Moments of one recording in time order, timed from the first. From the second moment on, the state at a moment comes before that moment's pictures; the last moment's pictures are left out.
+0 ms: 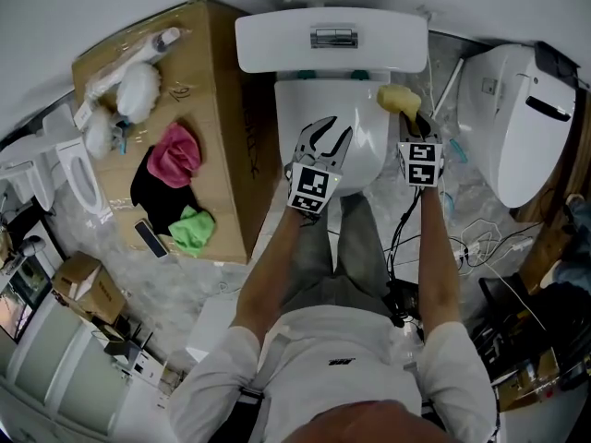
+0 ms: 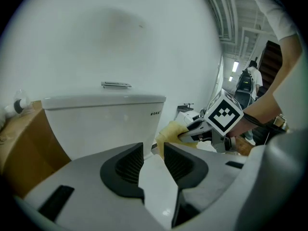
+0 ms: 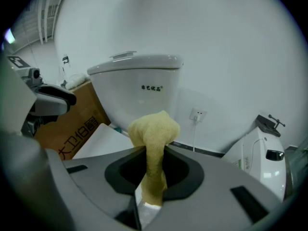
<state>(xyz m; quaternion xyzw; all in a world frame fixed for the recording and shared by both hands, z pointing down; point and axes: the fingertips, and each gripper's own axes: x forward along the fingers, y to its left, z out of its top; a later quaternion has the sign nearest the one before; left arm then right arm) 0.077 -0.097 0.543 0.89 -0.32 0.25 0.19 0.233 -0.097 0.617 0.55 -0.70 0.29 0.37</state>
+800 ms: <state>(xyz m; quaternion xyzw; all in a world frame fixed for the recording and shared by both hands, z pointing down) 0.064 -0.096 0.620 0.90 -0.29 0.25 0.21 0.270 -0.116 0.721 0.60 -0.63 0.28 0.42</state>
